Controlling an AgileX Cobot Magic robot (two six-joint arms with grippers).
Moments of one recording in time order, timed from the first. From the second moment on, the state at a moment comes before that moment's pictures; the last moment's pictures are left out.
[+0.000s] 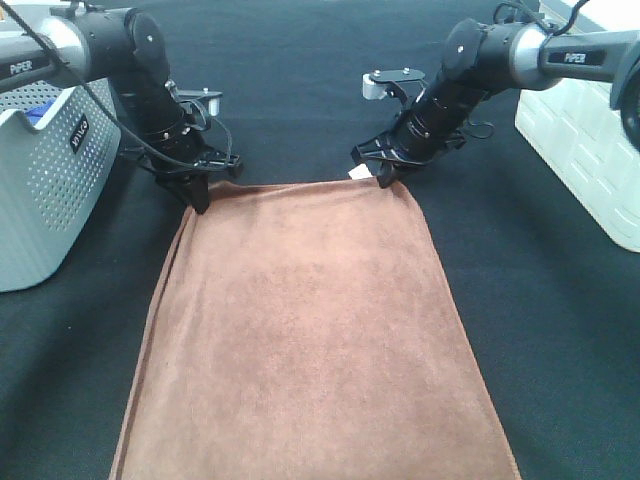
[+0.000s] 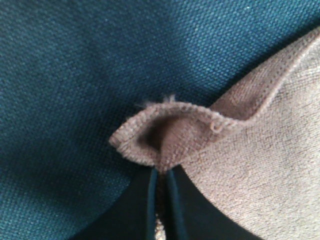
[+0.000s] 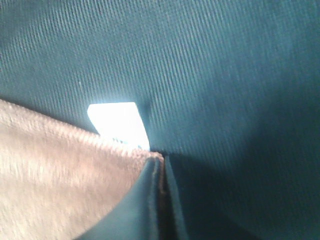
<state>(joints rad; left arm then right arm) -0.23 2.60 -2.26 -0.14 1.14 0.10 0.27 2.53 -2.04 0.27 0.72 -0.34</state>
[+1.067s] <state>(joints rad) -0.23 2.62 -2.42 -0.07 0.65 0.12 0.27 2.54 -2.24 0.15 0.39 -0.27</state>
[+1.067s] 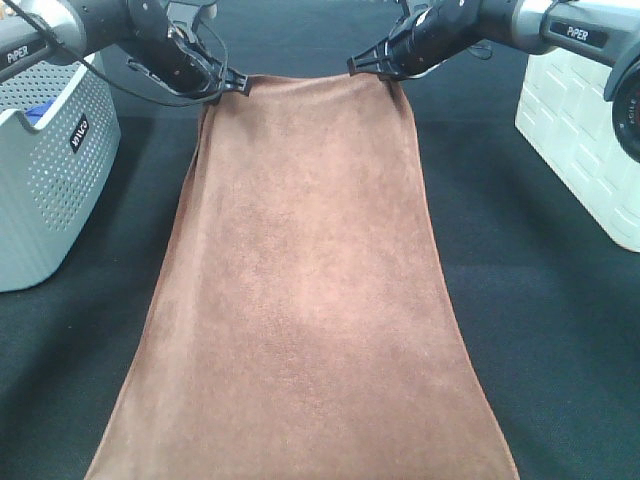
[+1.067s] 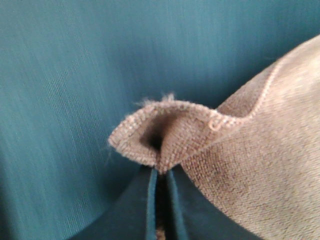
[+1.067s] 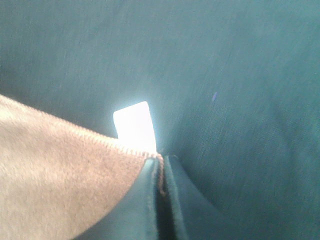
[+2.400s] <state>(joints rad) -0.23 2.72 -2.42 -0.04 0.38 0.13 0.27 2.65 -2.25 0.17 0.22 -0.27</state>
